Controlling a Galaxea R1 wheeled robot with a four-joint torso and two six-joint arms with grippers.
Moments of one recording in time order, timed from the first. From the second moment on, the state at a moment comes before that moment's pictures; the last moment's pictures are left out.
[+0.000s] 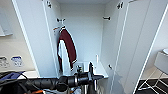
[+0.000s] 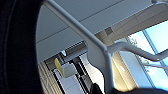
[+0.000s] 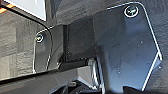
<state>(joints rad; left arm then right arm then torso) 0.38 2.45 -0.97 0.30 -0.14 -1.02 -1.58 3.07 -2.69 -0.15 0.15 0.22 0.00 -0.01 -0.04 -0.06</state>
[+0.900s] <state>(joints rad) 0.38 2.47 -0.97 0.30 -0.15 -1.02 -1.58 3.07 -2.69 -0.15 0.15 0.22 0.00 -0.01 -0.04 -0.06</state>
